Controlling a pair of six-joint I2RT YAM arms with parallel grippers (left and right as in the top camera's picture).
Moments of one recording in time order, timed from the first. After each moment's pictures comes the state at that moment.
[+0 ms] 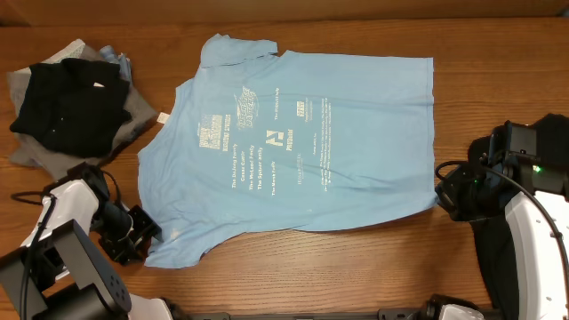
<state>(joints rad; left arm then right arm) 0.51 1.67 0.84 -1.04 0.10 -0.30 -0.23 1.26 1.03 -1.20 -0.23 0.65</state>
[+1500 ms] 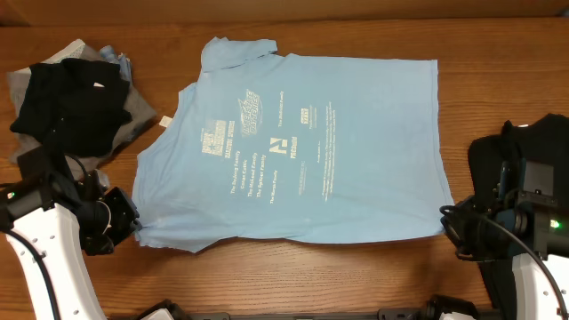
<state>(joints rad) 0.51 1.26 1.13 -1.42 0.23 -0.16 -0.23 0.99 1.03 -1.44 -0.19 0.72</state>
